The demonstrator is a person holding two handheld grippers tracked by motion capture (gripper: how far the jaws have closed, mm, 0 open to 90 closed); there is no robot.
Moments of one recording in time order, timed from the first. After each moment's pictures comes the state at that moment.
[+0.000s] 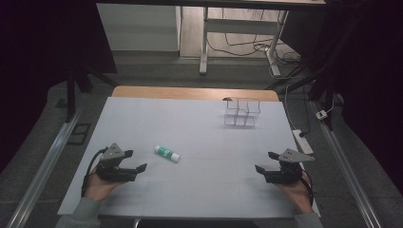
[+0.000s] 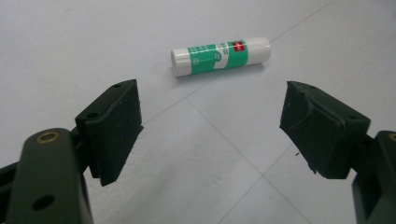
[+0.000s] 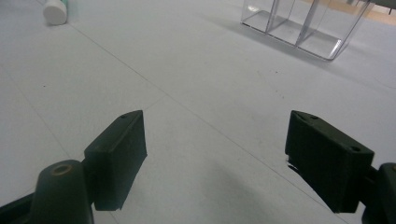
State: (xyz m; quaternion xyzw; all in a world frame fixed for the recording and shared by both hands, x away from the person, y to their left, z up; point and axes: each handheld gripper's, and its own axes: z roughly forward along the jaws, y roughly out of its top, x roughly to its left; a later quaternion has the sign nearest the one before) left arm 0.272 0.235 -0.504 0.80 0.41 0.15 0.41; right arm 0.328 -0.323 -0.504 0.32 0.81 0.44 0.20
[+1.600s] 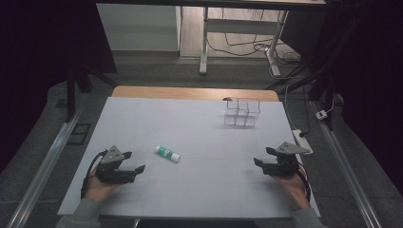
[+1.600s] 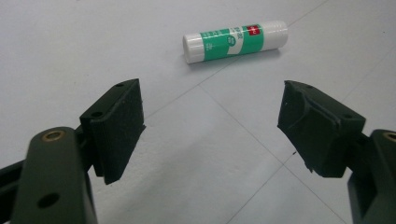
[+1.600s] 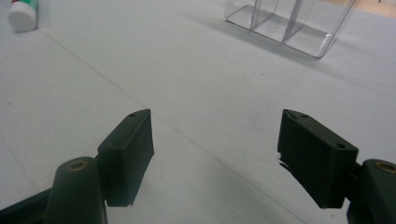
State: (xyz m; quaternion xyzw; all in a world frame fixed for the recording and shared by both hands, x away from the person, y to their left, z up) left arm 0.272 0.238 -0.517 0.80 0.41 0.17 0.40; right arm 0.350 -0.317 -0.503 0.35 0.81 0.43 0.20
